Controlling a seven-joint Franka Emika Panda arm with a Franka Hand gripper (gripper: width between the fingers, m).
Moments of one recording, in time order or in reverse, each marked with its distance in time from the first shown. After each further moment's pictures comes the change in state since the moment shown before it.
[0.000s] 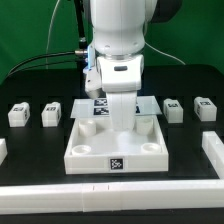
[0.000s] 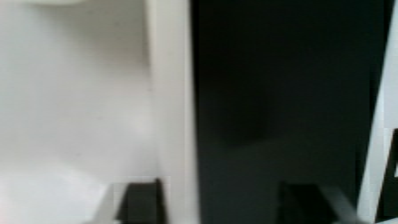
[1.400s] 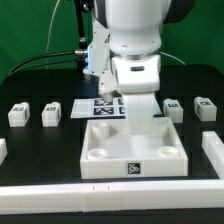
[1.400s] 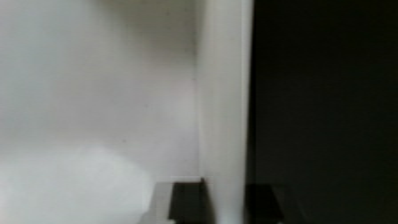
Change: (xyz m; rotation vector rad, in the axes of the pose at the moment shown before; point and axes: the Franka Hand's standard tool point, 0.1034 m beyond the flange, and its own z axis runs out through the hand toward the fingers) arm 0.046 0.036 -0.008 -0.050 0.016 0.002
